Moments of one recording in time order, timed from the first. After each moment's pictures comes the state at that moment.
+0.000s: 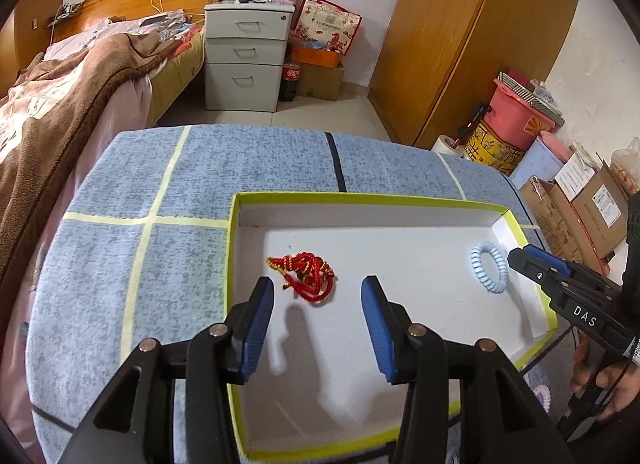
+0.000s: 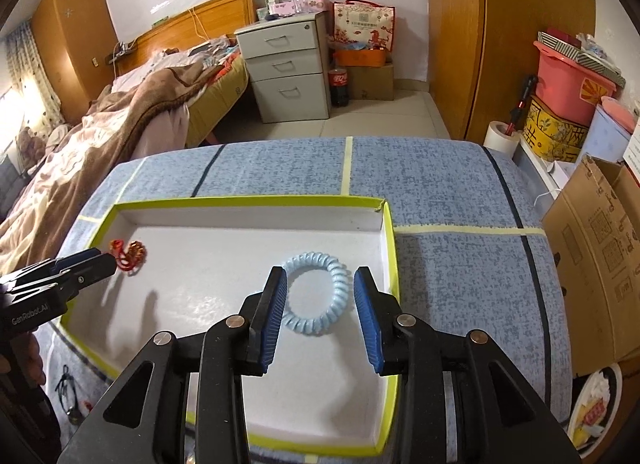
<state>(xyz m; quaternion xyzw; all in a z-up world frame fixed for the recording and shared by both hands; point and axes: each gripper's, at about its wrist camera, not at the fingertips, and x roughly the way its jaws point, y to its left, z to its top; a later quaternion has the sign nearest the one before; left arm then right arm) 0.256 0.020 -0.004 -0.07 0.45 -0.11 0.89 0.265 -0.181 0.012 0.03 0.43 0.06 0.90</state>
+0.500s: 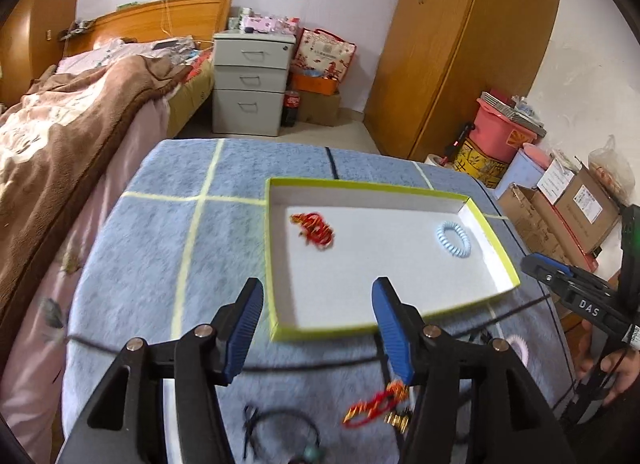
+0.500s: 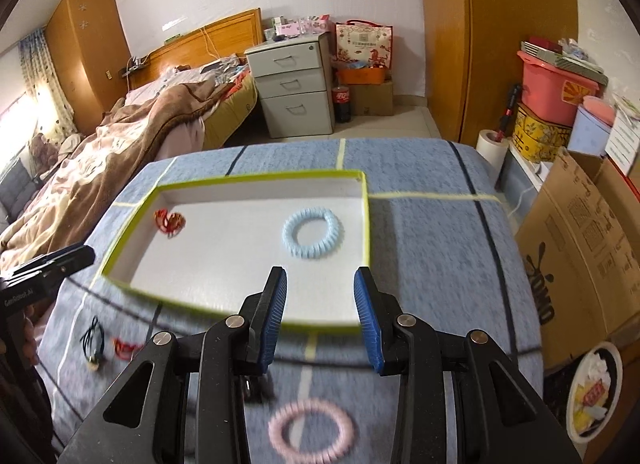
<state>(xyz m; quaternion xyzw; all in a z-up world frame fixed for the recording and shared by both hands) 0.176 0.051 0.026 -0.07 0.40 -0.11 0.91 0.184 -0.196 0.035 0.04 0.40 0.07 0.91</state>
